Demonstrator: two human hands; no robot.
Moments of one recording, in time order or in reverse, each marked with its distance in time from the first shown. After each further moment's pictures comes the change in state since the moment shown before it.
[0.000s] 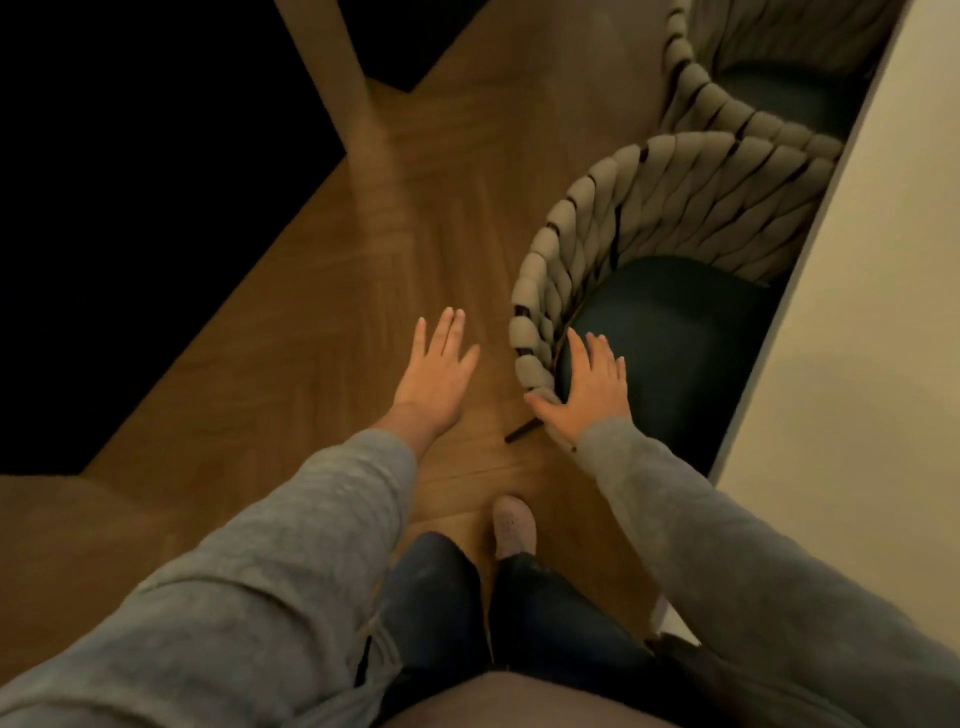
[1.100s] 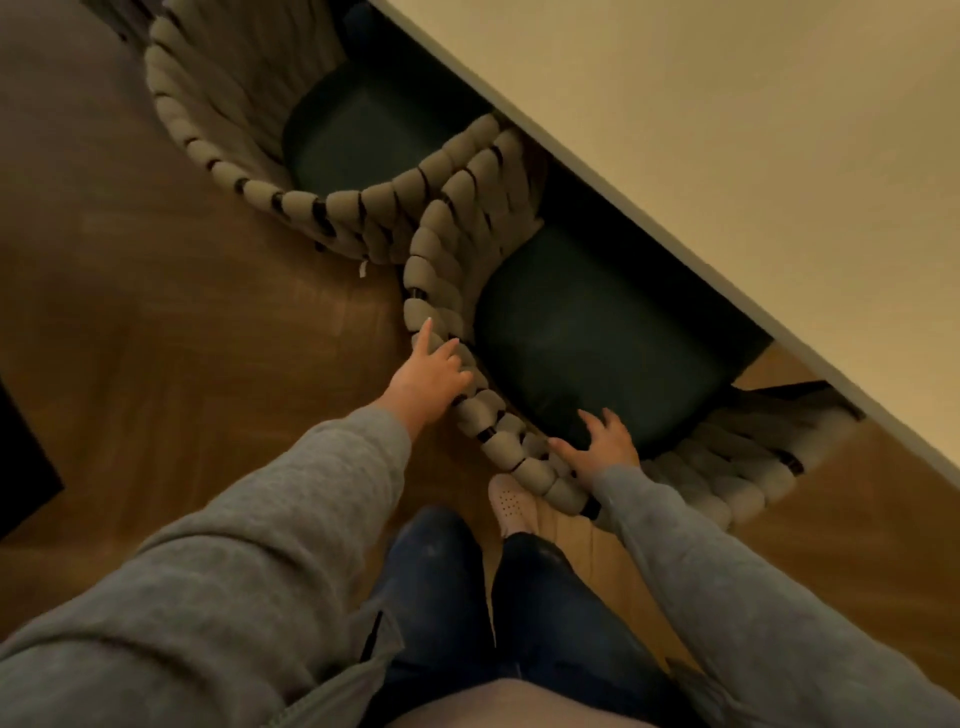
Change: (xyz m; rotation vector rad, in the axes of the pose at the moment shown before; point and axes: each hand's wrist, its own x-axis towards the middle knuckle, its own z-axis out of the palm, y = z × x) left_hand 0.415 -0.004 -0.138 0.884 0.106 1.375; right_hand 0.194 -0.037 0.034 0.845 0.213 1.376
